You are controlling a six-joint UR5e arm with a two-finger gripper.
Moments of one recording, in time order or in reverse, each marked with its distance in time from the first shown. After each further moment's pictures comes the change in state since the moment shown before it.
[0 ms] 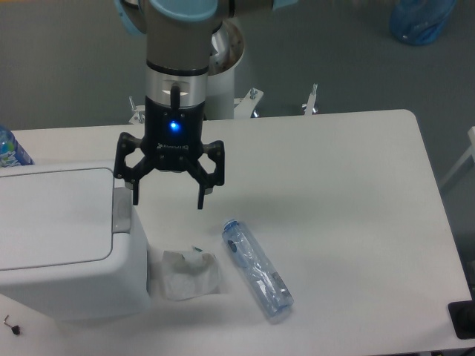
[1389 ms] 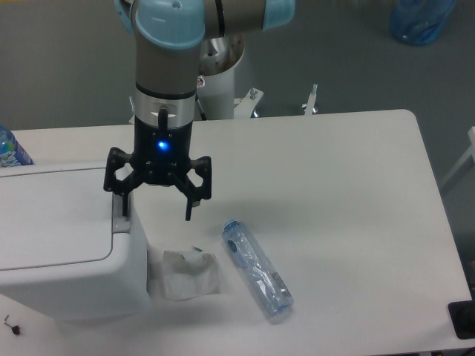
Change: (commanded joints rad) arm -0.017 -0.023 -0.012 0.005 0.005 0.002
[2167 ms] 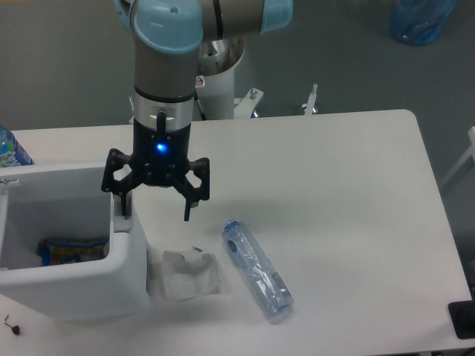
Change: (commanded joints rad) arm -0.002 0.000 -0.002 0.006 0.003 0.009
